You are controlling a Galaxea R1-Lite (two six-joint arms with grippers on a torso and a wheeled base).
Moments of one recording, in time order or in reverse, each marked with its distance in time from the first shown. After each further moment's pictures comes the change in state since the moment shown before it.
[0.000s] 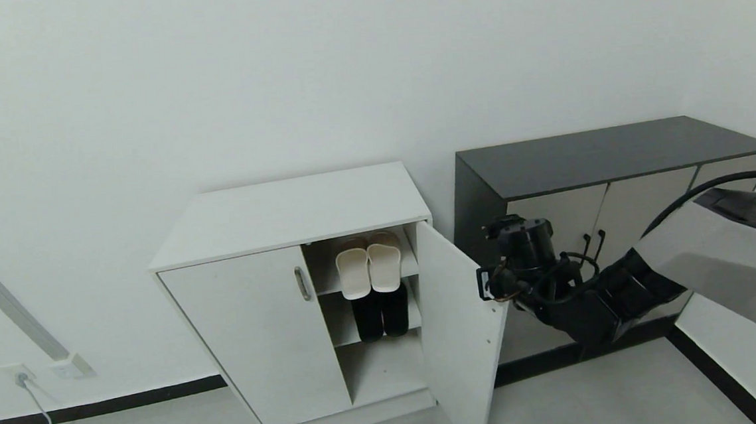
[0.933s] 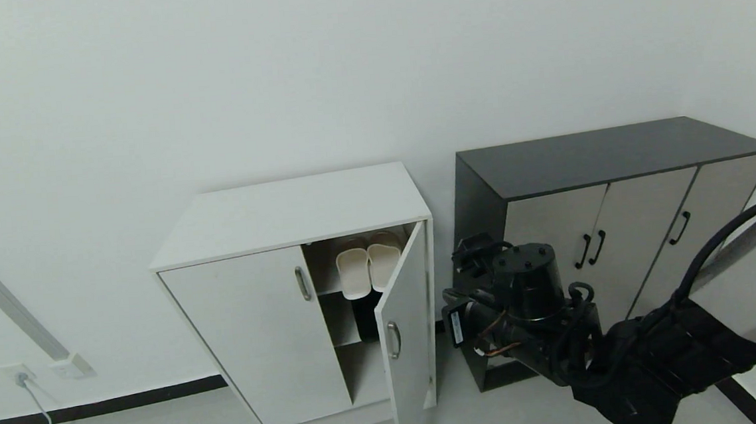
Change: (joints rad) left arm 0.000 0.000 0.000 0.000 0.000 0.000; right arm 0.217 -0.175 0.261 -0.205 0.107 -0.039
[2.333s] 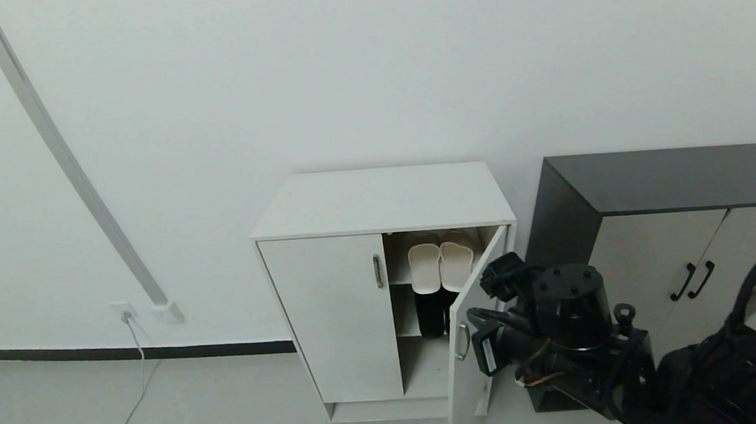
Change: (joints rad) left arm 0.001 0.000 0.000 0.000 -0.001 0.004; right arm -0.021 -0.087 0.237 -0.103 0.020 -0.060
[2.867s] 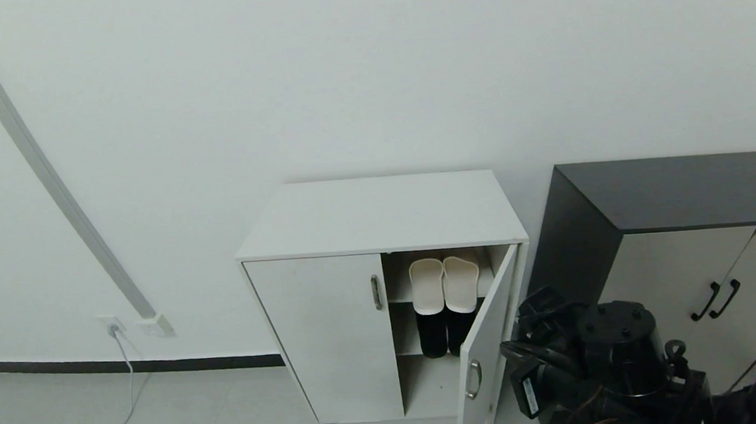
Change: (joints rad) left arm 0.000 0.000 0.000 0.000 0.001 -0.002; right arm -0.003 -0.032 0.227 -0.131 0.001 0.012
